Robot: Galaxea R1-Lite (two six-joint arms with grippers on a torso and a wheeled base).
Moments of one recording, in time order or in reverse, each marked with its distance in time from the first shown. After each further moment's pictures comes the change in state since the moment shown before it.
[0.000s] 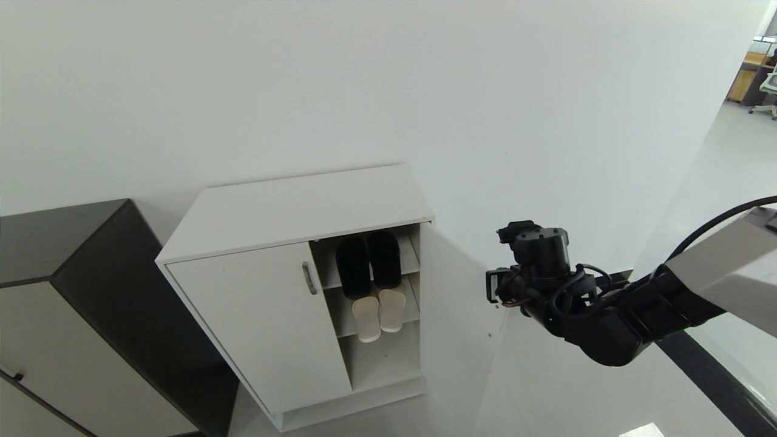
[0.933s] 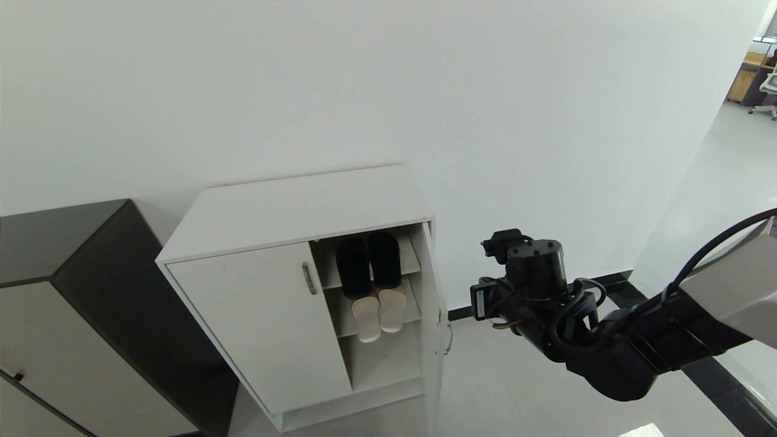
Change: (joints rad) left arm 0.000 0.000 0.000 0.000 0.001 0.000; right arm 0.100 -0.054 0.094 -0.065 0.014 -0.007
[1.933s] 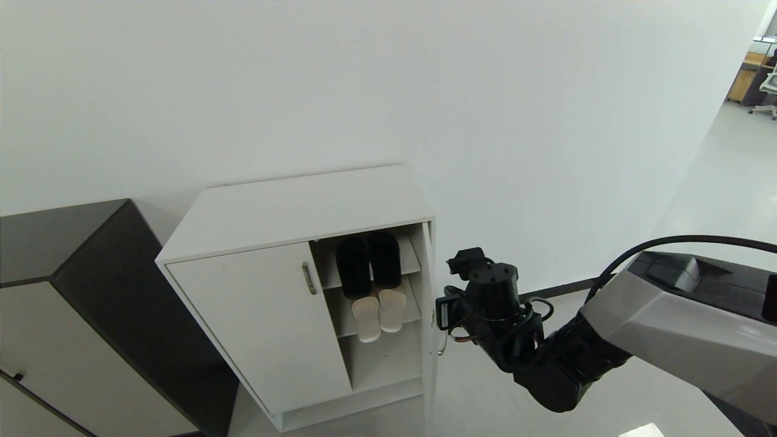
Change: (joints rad) left arm 0.000 0.000 0.000 0.000 0.000 0.000; right arm 0.049 0.229 -0.119 -0.194 0.044 0.018
